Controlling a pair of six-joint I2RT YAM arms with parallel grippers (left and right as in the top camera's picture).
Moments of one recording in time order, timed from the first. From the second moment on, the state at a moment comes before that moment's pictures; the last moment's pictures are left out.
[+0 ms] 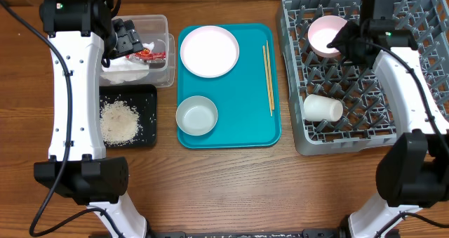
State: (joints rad) left arm 0.01 1.94 2.25 -1.53 -0.25 -0.39; right arm -0.03 1.87 1.62 -0.73 0.04 0.64
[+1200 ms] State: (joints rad) left arm 0.01 1.94 2.25 -1.53 -0.25 -0.39; right arm -0.01 1.95 1.68 -0.57 0.41 0.57
